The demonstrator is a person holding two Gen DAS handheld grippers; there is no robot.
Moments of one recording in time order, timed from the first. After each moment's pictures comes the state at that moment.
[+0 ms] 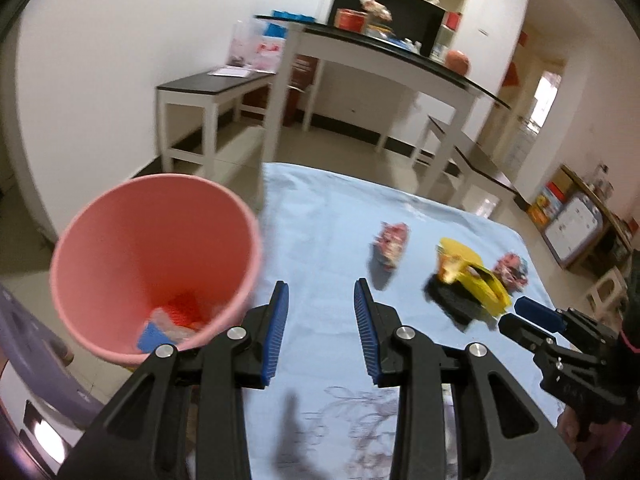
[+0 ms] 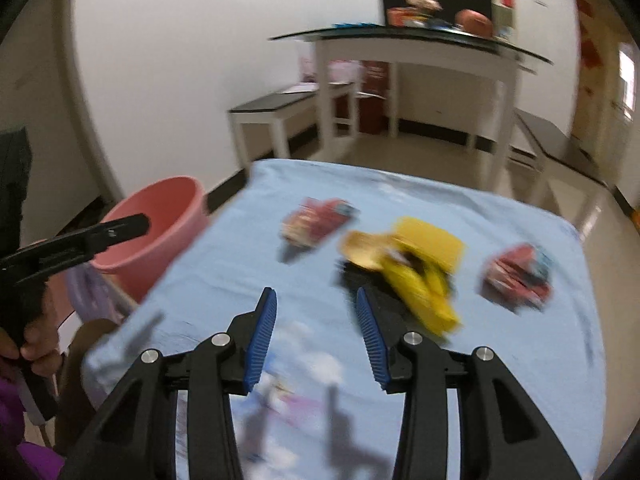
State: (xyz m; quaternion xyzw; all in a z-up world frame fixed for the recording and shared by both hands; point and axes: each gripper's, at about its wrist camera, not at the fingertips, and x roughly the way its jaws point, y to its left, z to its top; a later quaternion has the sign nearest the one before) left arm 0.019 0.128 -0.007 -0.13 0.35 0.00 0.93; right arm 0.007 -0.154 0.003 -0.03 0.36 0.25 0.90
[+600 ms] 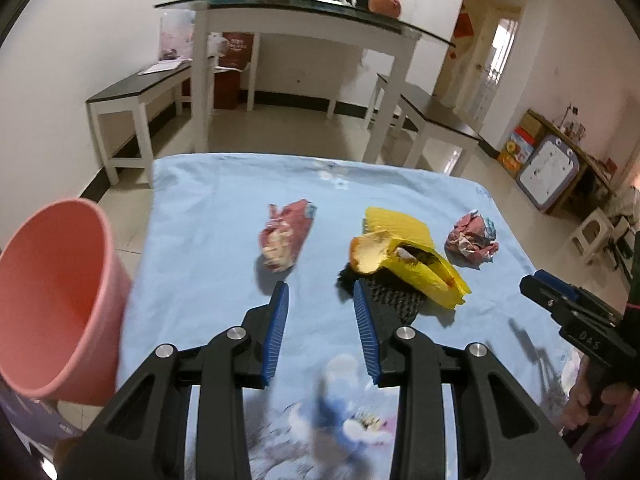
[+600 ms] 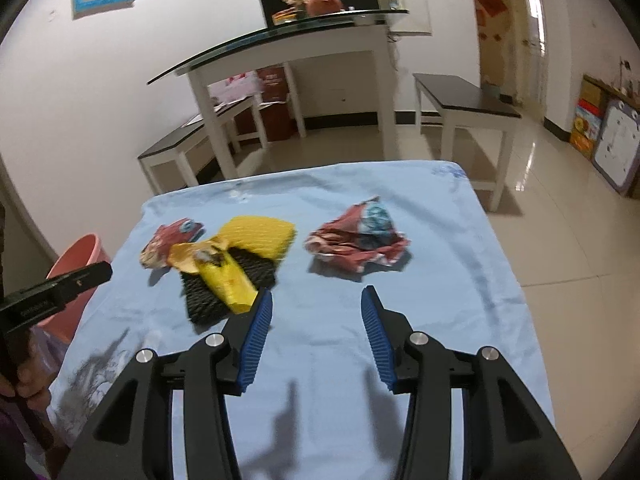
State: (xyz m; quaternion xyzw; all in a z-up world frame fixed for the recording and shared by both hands) left arm 0.083 0.029 -0.026 -0.07 0.39 -0.08 0.91; right arm 0.036 -0.286 -0.019 0.07 0.37 0.12 0.92
